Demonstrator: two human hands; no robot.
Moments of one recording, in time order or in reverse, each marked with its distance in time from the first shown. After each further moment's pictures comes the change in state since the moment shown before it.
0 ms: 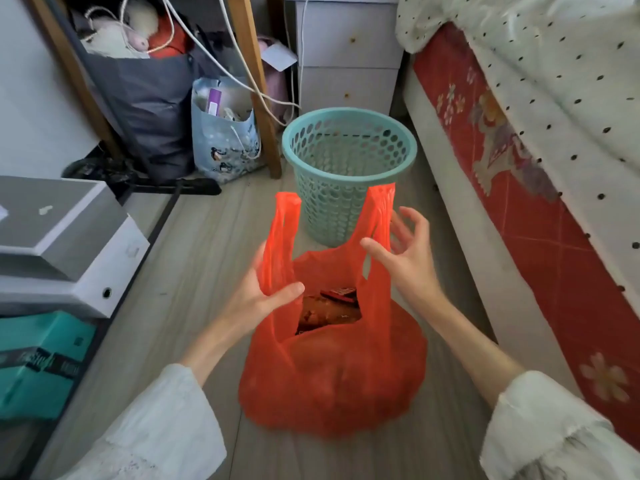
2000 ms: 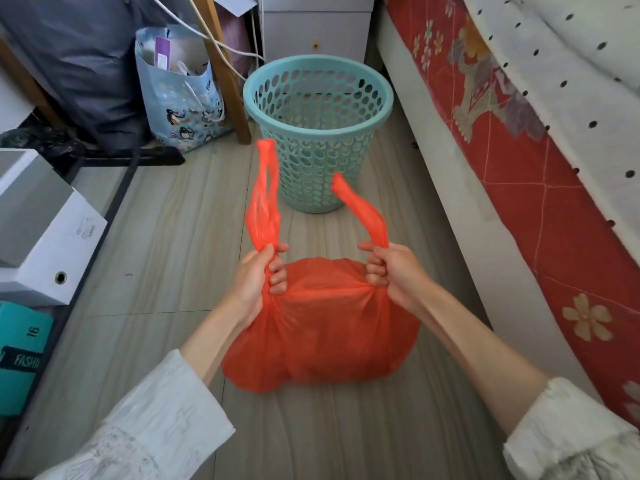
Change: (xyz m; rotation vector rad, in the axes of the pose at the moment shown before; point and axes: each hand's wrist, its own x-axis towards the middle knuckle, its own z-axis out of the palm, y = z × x) left_hand 0.024 -0.049 0.052 -0.700 0.126 -0.346; right_hand -0.016 0.063 -0.019 0.446 0.055 0.645
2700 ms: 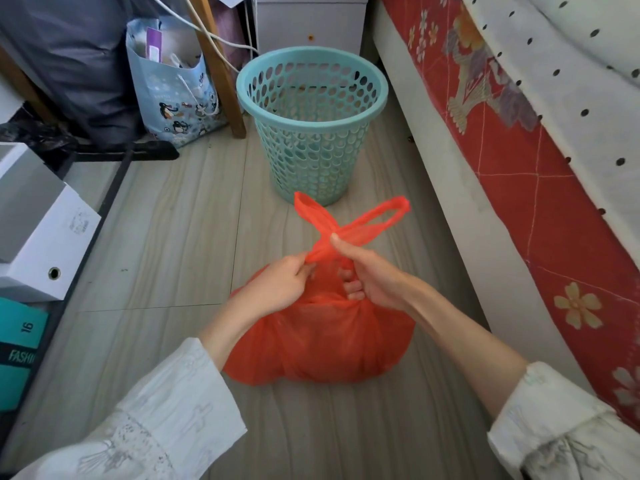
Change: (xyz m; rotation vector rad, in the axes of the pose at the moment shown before) left_hand -0.008 -0.005 0.020 1.345 -0.327 0.248; right_hand -0.013 0.010 0.009 -0.419 -0.351 0.181
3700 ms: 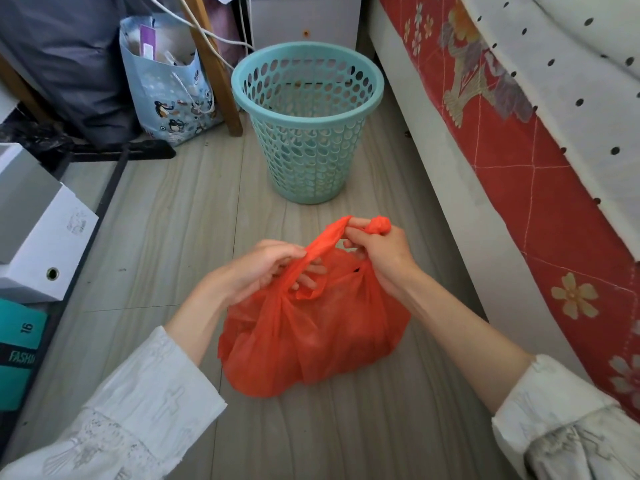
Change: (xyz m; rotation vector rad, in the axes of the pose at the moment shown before) left_hand -0.008 0.008 -0.031 -0.774 -0.265 -0.260; right_hand 0.005 -0.009 -0.003 0.132 0.465 -0.383
